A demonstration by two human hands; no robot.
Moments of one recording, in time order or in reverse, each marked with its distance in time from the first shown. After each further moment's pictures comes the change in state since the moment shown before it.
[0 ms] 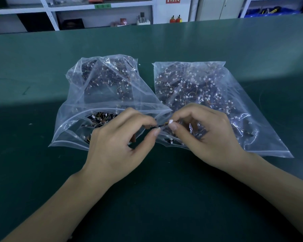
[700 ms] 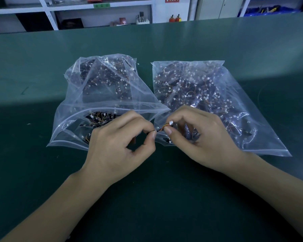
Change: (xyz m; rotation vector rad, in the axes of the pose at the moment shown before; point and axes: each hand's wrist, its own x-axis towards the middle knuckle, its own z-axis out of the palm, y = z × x) left_hand 0.000 0.002 0.000 -0.006 -0.016 0.049; right_hand 0.001 -0.008 0.000 -0.087 -0.071 0.008
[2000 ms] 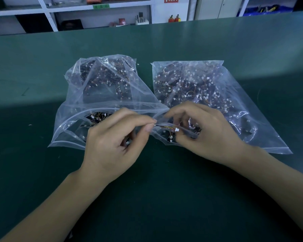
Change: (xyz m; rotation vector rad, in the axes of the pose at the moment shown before) left_hand 0.001 -0.003 -0.003 -0.071 0.100 0.037; right_hand 0.003 0.013 -0.011 -0.127 -0.075 -0.023
